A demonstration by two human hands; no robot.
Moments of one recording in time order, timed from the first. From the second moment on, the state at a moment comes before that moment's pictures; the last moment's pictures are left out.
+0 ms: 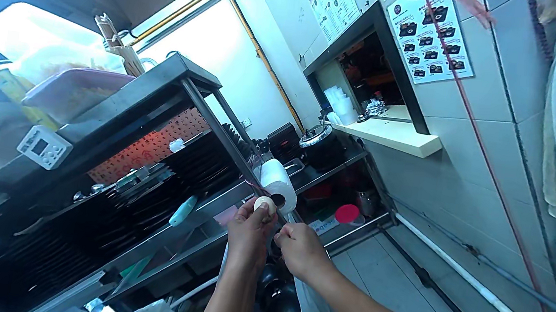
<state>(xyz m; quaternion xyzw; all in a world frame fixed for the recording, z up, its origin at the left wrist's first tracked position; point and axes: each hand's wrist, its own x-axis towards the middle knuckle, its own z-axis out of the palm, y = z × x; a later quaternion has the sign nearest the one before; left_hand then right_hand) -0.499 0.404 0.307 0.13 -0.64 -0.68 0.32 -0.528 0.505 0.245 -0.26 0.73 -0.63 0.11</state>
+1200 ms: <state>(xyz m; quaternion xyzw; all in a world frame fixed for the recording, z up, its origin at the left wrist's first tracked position) -0.414 0.387 0.280 0.09 -0.69 -0.67 0.27 -0.490 0.533 0.205 -0.20 0.69 -0.69 0.06</state>
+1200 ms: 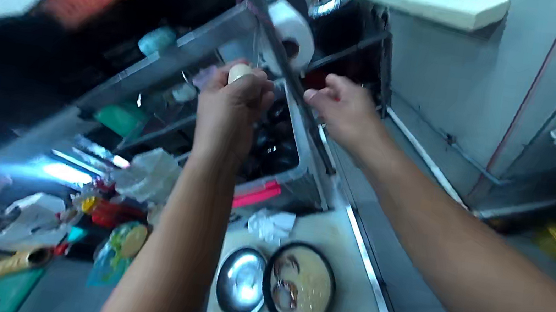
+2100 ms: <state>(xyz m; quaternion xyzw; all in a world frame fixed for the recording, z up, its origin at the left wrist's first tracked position) -0.214 0.318 0.017 0.07 -0.87 -0.48 -0.11 -0.250 0.482 0.006 0.11 0.68 -0.68 0.24</state>
